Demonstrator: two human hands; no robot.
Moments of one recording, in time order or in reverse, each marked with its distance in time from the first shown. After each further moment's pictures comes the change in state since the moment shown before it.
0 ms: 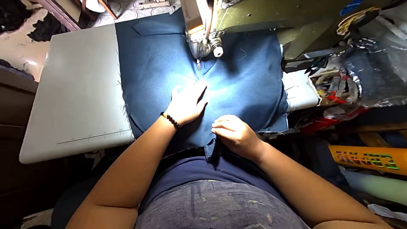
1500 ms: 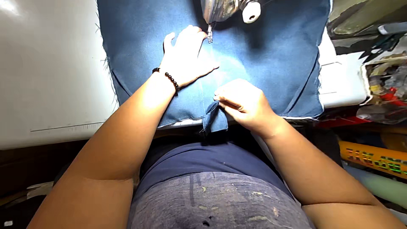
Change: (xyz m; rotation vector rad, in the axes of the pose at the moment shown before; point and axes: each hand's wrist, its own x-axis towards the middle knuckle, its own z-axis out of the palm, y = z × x) left_hand 0.062 -0.045 -0.013 0.117 0.031 -0.079; right_hand 0.051 0.044 0.006 0.158 -0.054 0.197
